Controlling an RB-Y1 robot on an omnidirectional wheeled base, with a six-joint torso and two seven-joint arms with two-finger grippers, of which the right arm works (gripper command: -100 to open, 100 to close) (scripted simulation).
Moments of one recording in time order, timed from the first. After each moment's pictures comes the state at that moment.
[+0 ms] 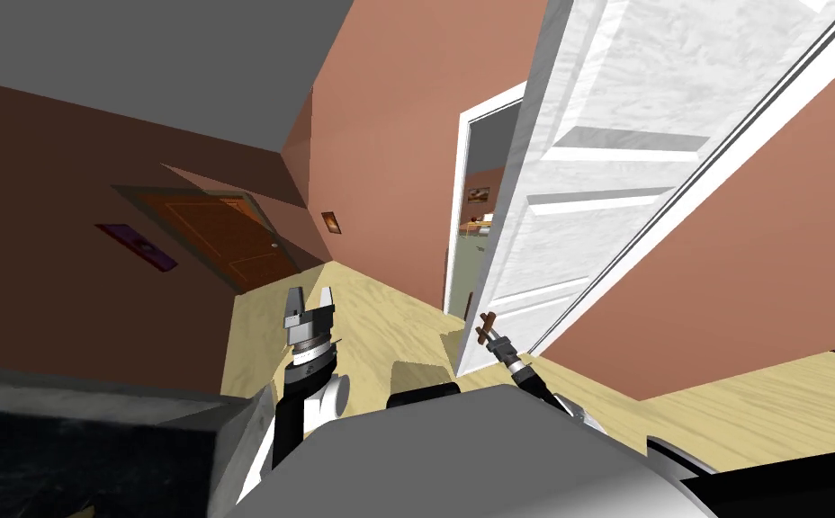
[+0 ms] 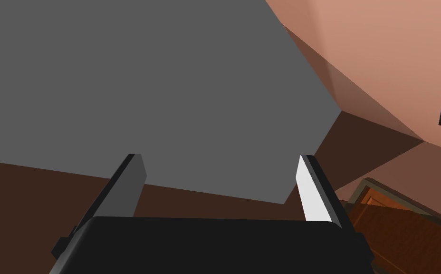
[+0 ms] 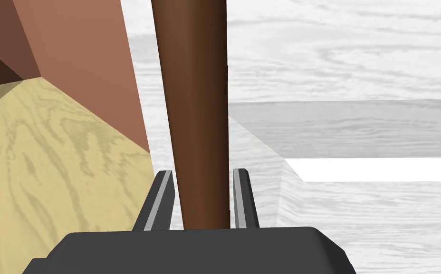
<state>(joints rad) 0.11 -0.57 0.50 -0.71 -0.46 -1.10 -1.82</state>
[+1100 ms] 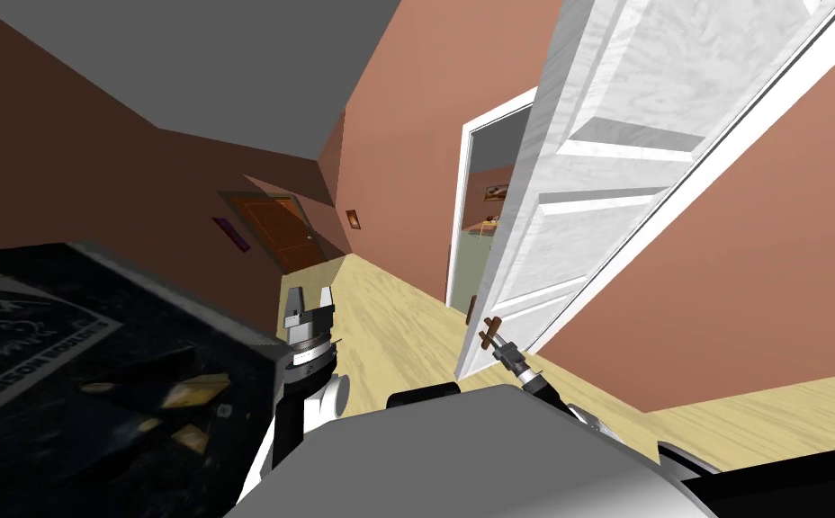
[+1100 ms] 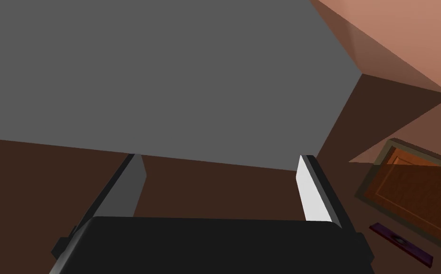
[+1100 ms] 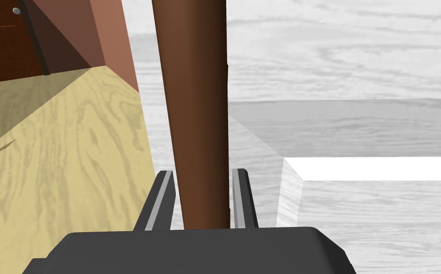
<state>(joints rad) 0.14 -0.60 0.54 -0.66 -0.44 -1.21 -1.87</state>
